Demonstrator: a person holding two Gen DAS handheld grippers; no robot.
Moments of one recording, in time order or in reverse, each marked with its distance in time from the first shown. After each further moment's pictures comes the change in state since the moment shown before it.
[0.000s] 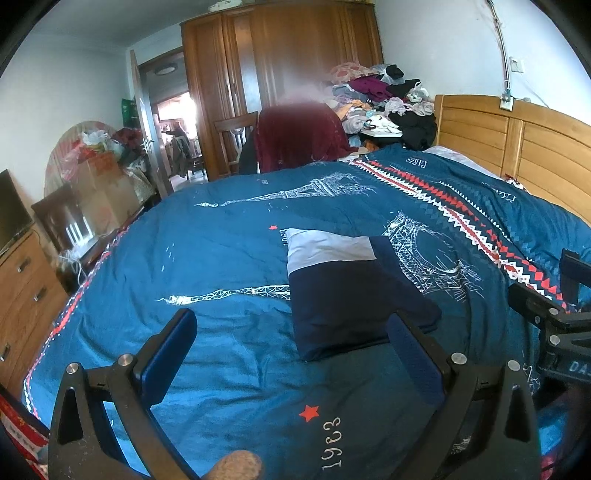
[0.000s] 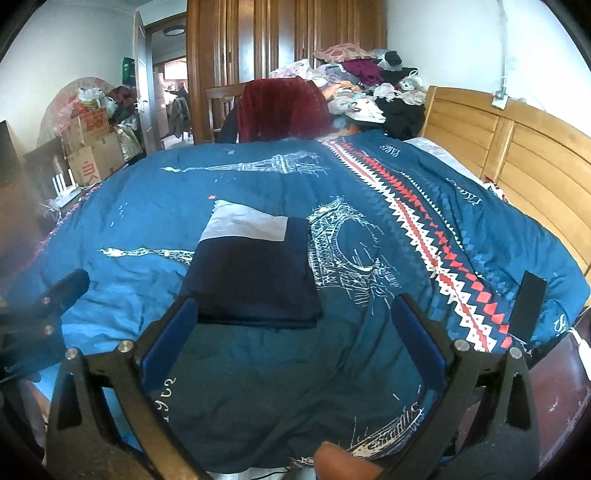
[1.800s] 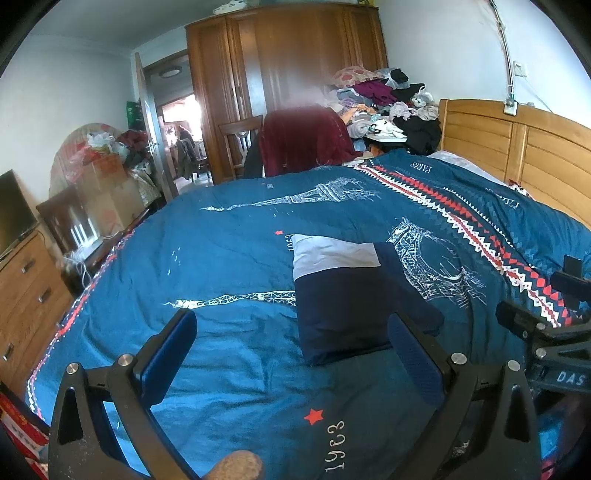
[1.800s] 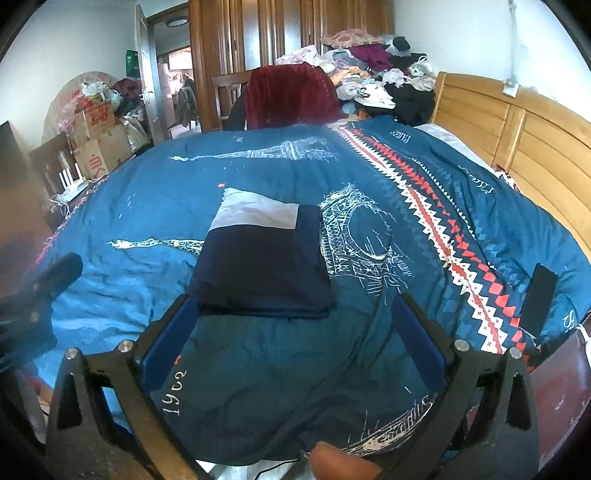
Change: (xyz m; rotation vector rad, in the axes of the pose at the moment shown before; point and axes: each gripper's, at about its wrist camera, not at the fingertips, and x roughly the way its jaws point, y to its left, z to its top) left arm -0.007 0.005 0.008 -0.010 -0.014 0.015; right arm 0.006 0.007 0.001 0.008 0.060 0.039
